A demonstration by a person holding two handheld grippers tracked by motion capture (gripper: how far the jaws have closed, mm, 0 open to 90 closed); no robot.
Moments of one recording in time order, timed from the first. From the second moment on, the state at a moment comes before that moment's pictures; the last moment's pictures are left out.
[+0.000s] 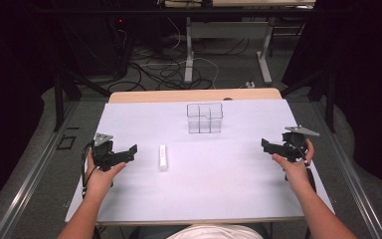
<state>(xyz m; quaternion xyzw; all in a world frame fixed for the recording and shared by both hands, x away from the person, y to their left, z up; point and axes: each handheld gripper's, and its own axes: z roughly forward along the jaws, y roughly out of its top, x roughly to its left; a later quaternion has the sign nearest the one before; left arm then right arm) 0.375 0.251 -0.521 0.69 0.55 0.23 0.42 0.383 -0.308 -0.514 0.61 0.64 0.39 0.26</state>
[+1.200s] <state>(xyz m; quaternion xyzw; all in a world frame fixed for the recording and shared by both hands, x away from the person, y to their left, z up) 0.369 0.255 -0.517 0.68 0.55 0.24 0.42 0.430 -0.226 -0.454 0.56 0.69 0.39 0.23</state>
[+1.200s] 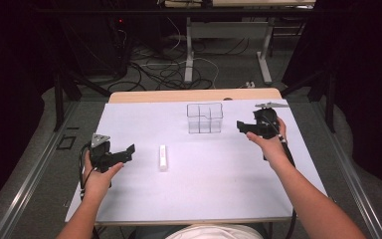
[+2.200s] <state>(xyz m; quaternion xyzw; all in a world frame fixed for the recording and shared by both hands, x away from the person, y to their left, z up) 0.367 0.260 -0.521 0.68 0.56 0.23 0.42 0.509 -0.161 -0.442 0.61 0.70 0.32 0.19</state>
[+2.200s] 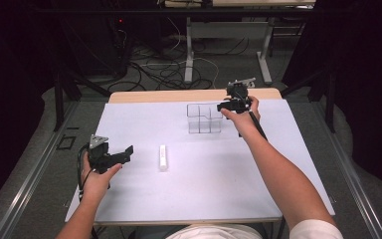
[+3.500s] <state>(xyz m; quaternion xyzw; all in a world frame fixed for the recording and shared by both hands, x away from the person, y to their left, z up) 0.367 0.264 -0.523 0.67 0.57 0.23 0.42 0.545 -0.144 -0.492 0.64 0.70 0.26 0.18</state>
